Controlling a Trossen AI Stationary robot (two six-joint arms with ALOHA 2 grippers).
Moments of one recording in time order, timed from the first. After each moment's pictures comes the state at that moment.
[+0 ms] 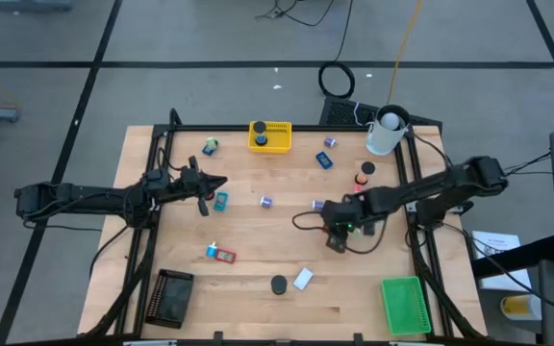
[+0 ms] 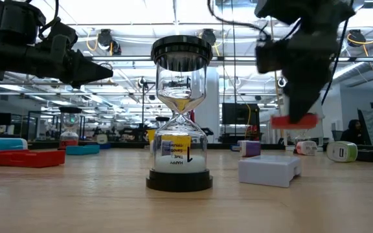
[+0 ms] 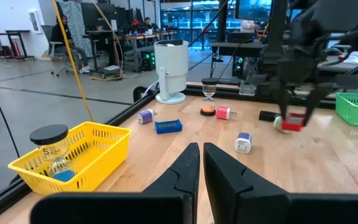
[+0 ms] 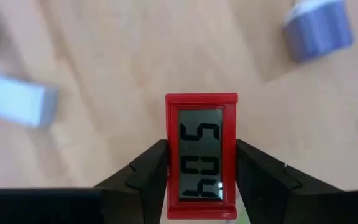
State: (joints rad) left arm 0.25 0.75 0.05 0.68 -0.02 0.01; right arm 0.17 1.44 0.87 -0.62 -0.01 0.61
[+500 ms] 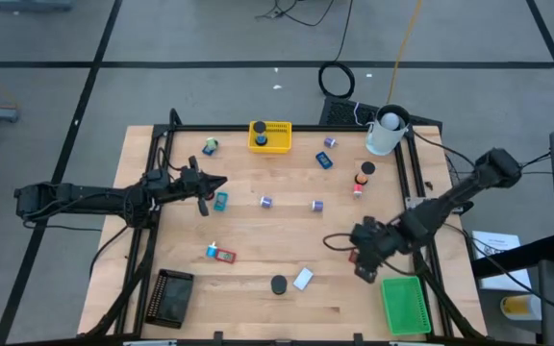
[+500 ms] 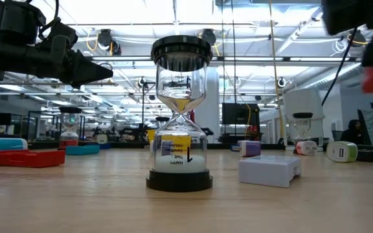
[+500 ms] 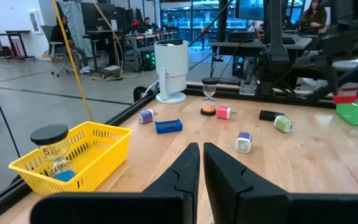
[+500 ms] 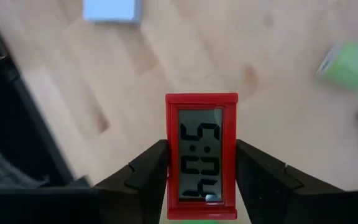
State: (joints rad) left arm 0.25 0.75 0.05 0.68 -0.02 0.02; right arm 0.58 1.24 0.87 -0.78 0.00 1.15
